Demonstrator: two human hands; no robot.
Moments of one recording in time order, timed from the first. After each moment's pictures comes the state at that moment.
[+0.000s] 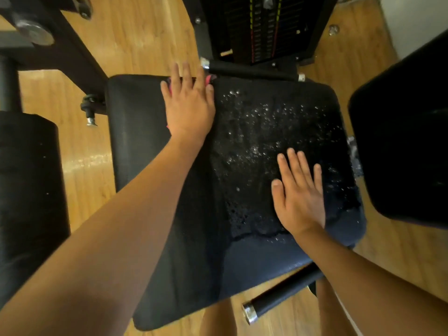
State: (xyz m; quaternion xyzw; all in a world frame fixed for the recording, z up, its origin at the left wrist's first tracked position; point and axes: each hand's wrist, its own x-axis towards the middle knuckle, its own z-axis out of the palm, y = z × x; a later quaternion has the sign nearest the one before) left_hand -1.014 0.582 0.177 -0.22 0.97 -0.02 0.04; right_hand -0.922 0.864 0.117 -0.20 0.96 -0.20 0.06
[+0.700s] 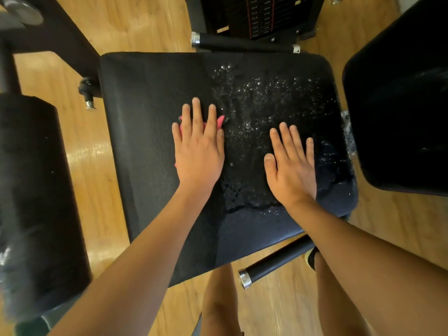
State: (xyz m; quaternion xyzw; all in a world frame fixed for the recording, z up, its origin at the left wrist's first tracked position) left_hand -0.894 0.665 0.181 -0.20 0.98 0.00 0.07; right_hand -0.922 0.866 0.122 -0.20 0.95 -0.19 0.10
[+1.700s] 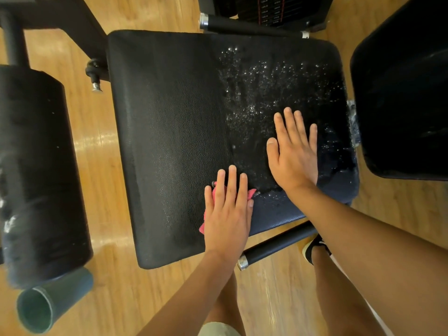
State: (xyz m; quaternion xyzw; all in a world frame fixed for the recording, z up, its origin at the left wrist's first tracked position) left_hand -0.752 0.773 0.181 -0.16 0.98 0.00 0.15; right_hand -0.921 0.867 0.124 -0.21 0.95 -0.20 0.09
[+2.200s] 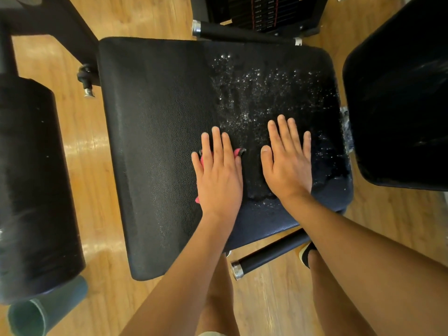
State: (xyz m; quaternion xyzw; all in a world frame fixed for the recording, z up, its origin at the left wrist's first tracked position) left_hand -0.839 0.743 0.170 -0.25 0.96 0.02 0.09; right_hand -0.920 0.867 0.122 -0.20 0.95 -0.21 0.09
